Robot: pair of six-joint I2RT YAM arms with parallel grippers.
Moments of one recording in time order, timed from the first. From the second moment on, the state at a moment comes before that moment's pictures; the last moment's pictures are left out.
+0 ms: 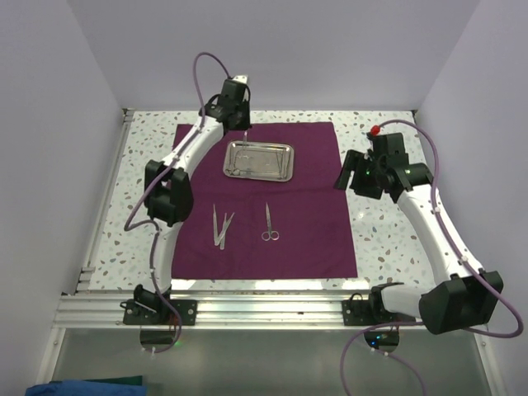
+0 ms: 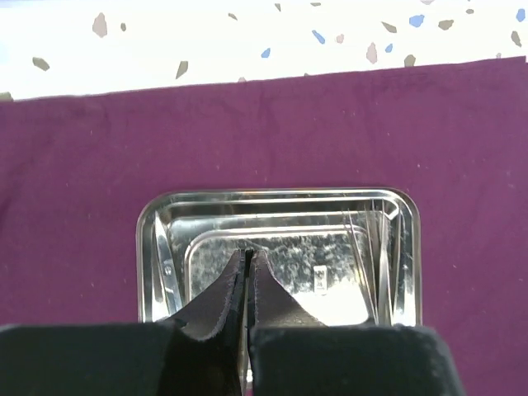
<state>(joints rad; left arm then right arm) -0.38 2.33 2.23 -0.59 -0.10 -0.31 0.18 1.25 1.21 -0.86 -0.10 0.43</state>
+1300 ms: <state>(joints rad) -0.75 1.83 1.33 -0.51 -0.17 -0.75 0.18 1.03 1.02 -0.87 -0.13 0.43</state>
